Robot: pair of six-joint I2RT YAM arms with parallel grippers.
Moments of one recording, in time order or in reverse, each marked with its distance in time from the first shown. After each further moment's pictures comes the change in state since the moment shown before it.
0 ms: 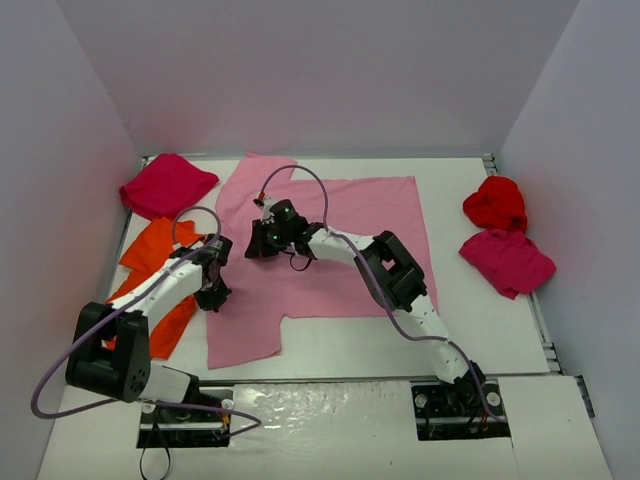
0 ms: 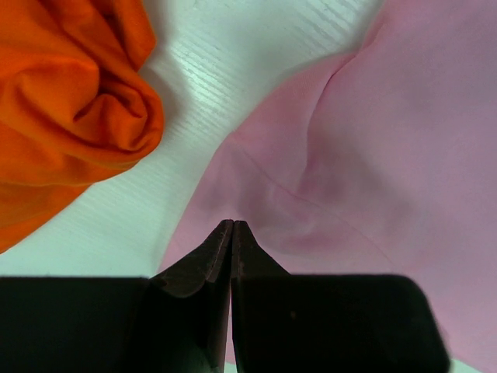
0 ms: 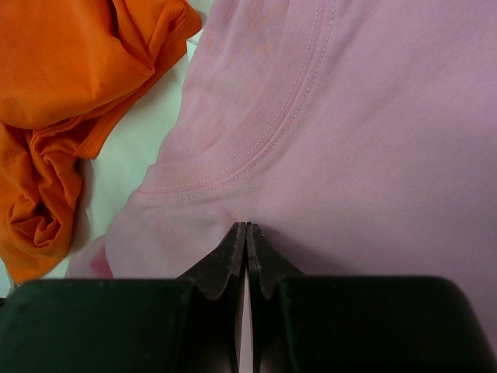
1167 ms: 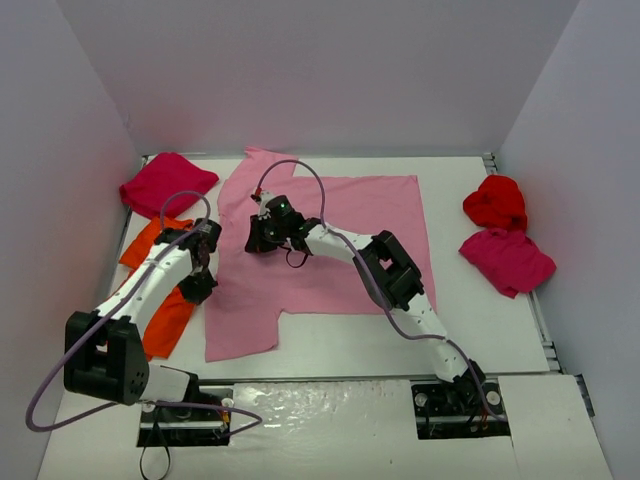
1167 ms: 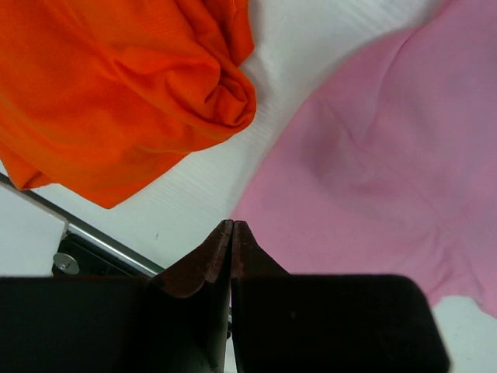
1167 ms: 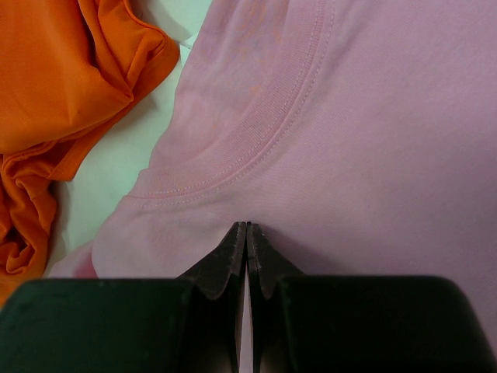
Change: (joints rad) left arm 0.053 -0.030 0.189 -0.300 -0.054 0.088; right arm 0.006 0.031 0.090 -0.074 0.079 -0.047
